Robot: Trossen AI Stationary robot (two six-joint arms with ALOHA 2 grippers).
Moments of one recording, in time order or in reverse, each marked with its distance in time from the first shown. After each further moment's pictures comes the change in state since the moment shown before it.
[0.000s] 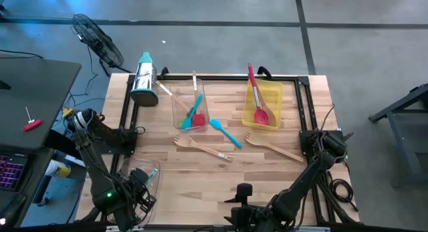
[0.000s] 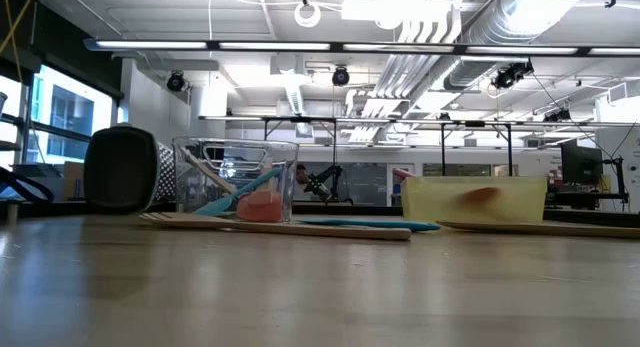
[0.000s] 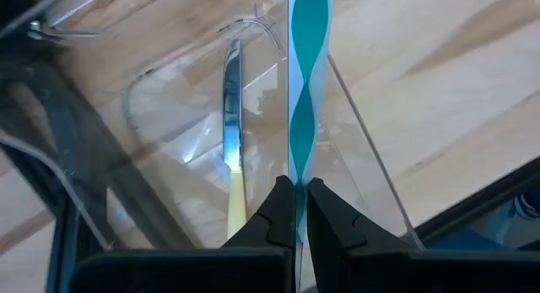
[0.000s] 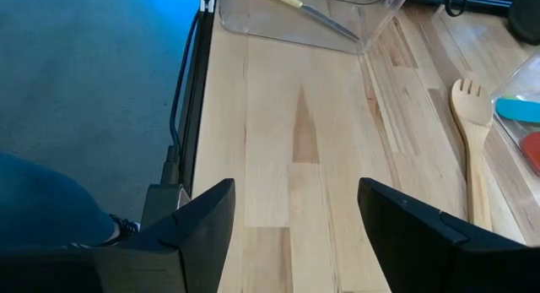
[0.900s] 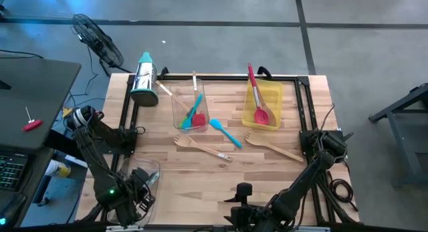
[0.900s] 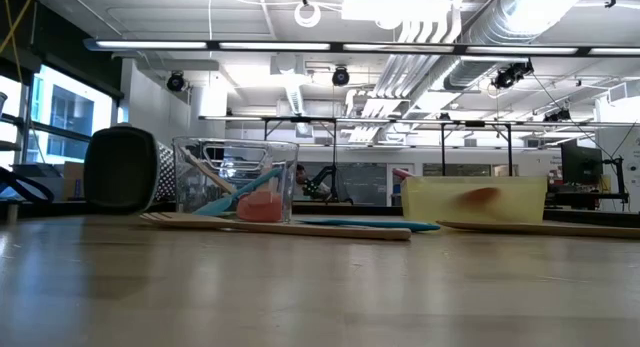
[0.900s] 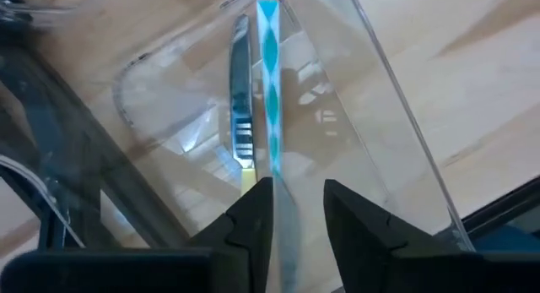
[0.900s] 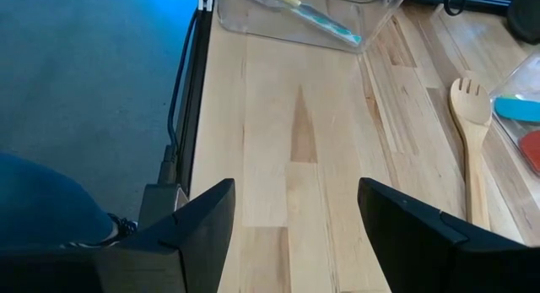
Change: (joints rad) left arm 0.000 -0.047 -0.154 0.138 0.051 0.036; right arm 0.000 0.000 0.000 -0.003 -0.002 0.000
